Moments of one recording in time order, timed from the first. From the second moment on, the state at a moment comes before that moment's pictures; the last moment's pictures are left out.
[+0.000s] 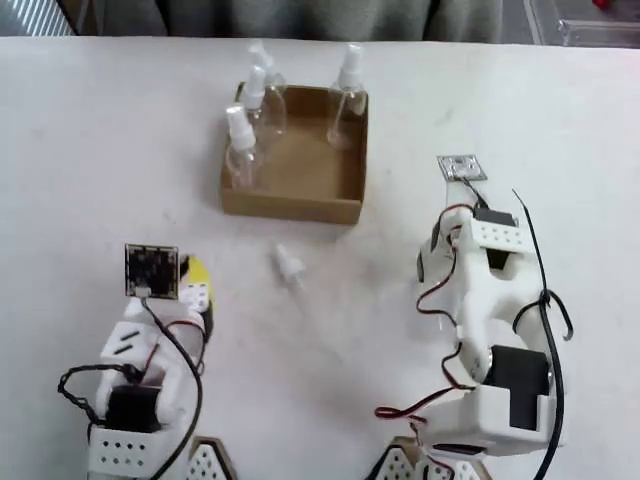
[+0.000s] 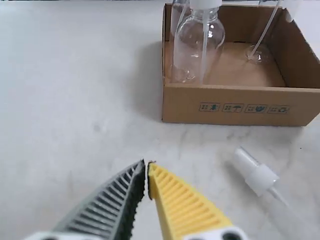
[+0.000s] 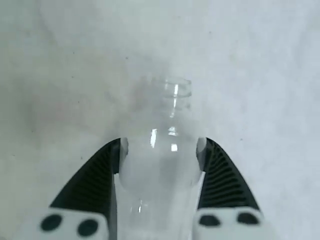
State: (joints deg) left arm -0.7 -103.4 96.6 47.0 3.7; right arm 5.8 0.6 34.3 53.5 15.2
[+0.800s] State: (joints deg) left arm 9.1 -68.1 67.3 52.6 4.2; right arm 6.2 0.7 34.4 53.5 15.1
